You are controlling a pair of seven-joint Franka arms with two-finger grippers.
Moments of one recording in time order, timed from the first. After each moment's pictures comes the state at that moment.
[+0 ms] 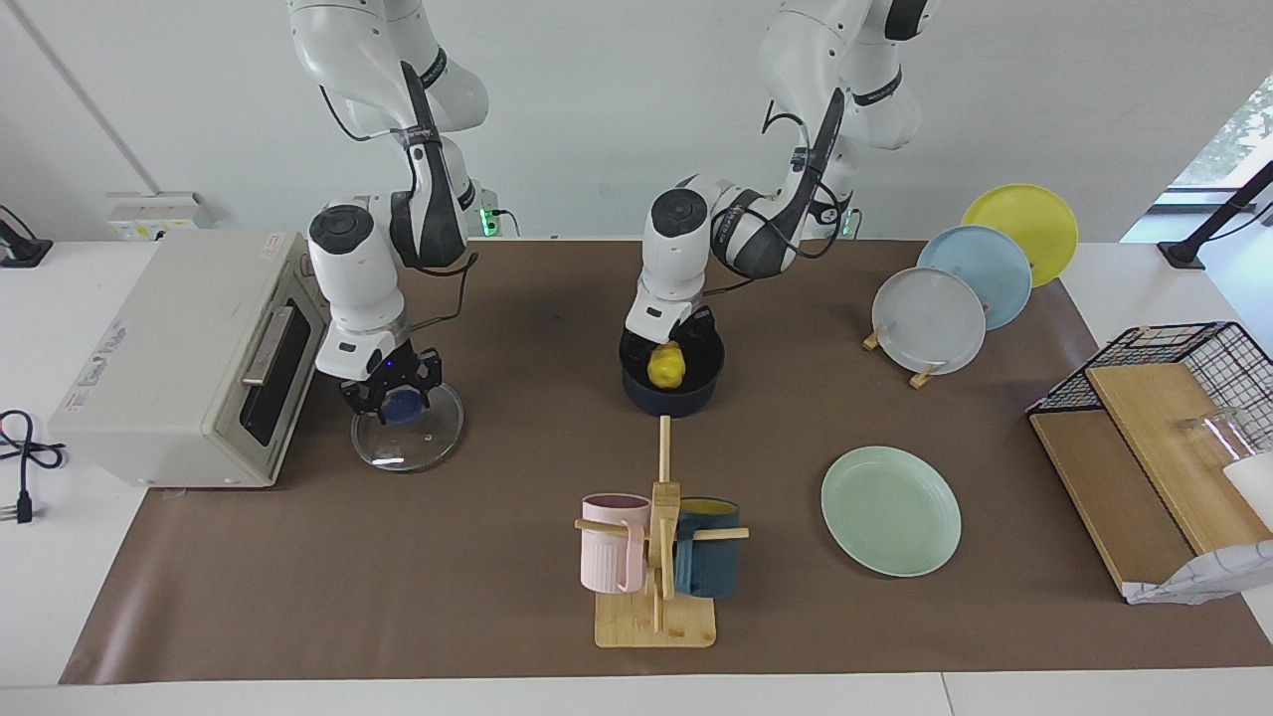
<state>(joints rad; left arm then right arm) -0.70 0.28 -0.07 -1.98 -0.02 2.22 -0.94 0.10 0.10 -0.03 -2.24 -0.11 2.46 -0.36</state>
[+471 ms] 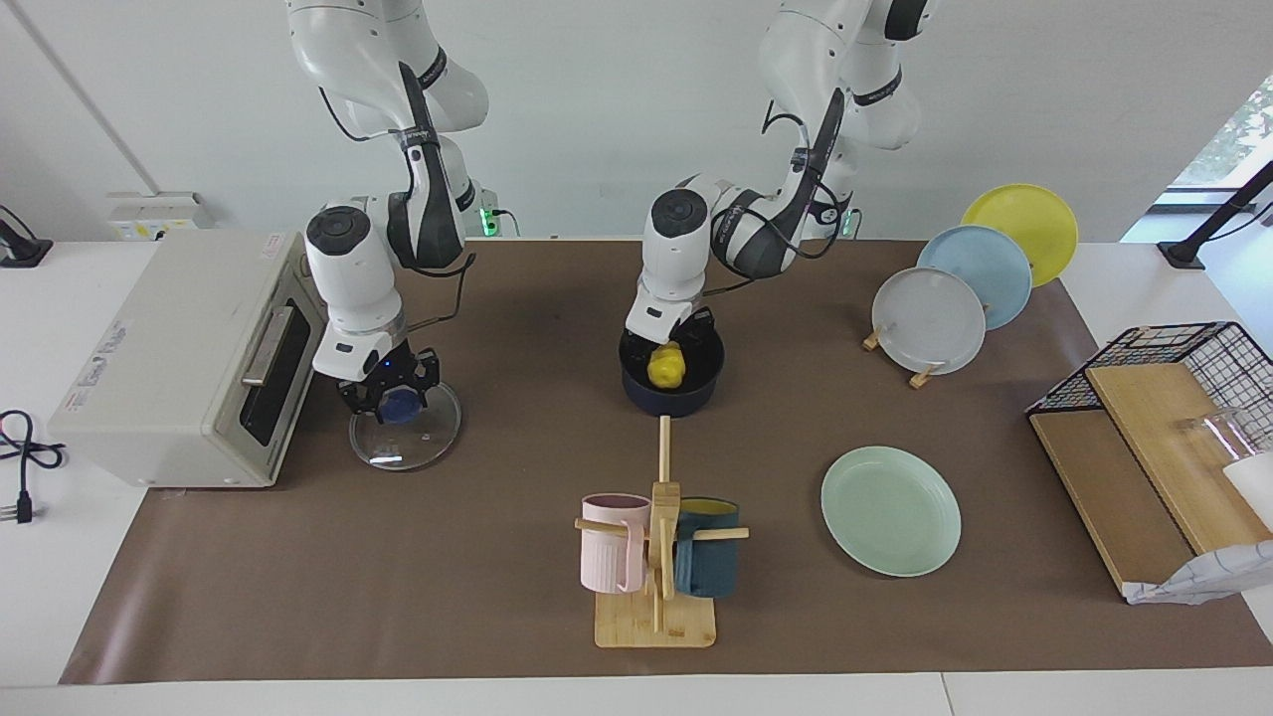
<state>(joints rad) -0.70 0.28 -0.07 -1.99 -0.02 2.22 -0.94 0.08 0.10 -0.03 -2.24 -0.11 2.46 -0.36</state>
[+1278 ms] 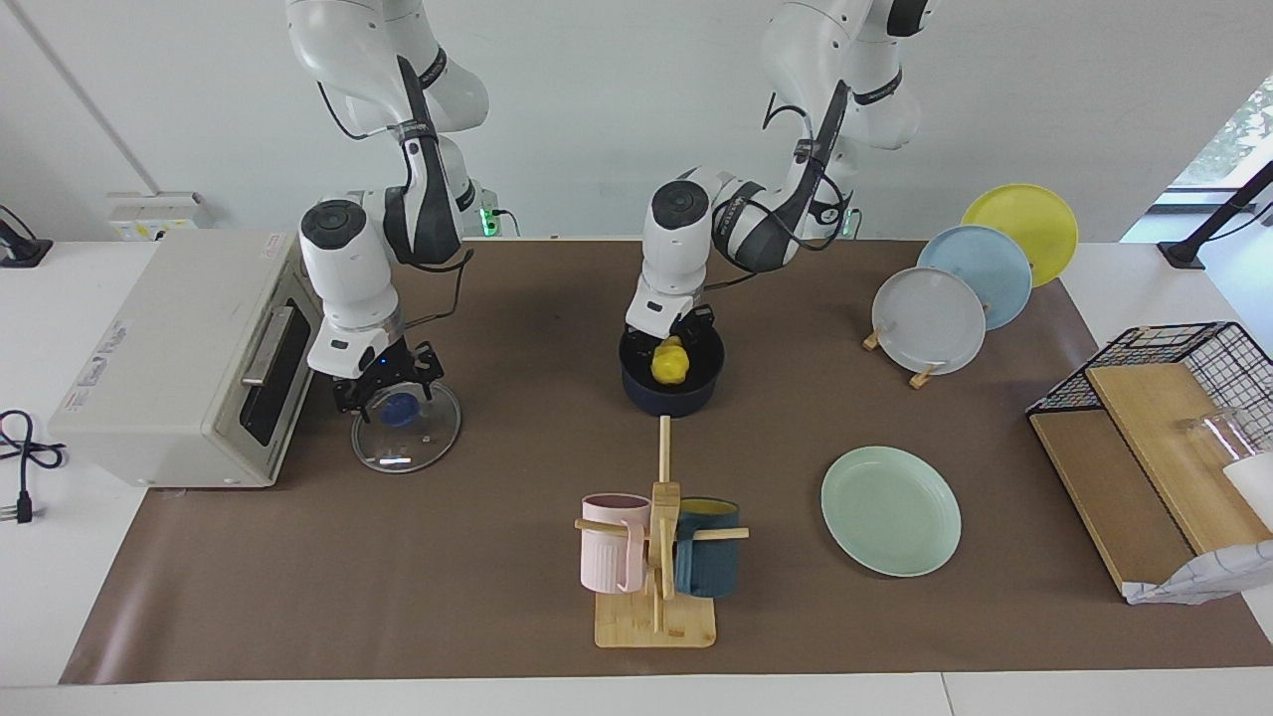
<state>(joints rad) -0.69 0.18 -0.05 -1.91 -0.01 2.07 -0.94 0.10 0.07 -0.02 -2.07 -0.06 2.21 -0.34</state>
